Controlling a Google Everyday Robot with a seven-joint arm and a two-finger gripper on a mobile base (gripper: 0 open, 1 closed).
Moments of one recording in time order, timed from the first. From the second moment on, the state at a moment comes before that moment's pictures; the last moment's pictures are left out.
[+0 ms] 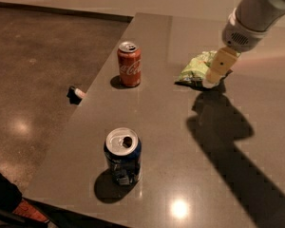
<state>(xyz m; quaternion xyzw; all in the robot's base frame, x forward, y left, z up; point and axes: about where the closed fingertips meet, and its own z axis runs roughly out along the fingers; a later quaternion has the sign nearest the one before) 0.591 -0.230 0.923 -0.46 0.87 -0.05 0.19</state>
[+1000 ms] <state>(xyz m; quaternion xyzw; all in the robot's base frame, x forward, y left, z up) 0.656 -0.231 0.872 -0.46 0.87 -0.06 0.15</state>
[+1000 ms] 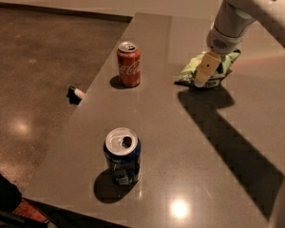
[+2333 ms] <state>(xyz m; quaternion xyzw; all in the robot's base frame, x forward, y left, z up) 0.636 -0.244 0.909 -0.45 0.87 -0.02 0.19</state>
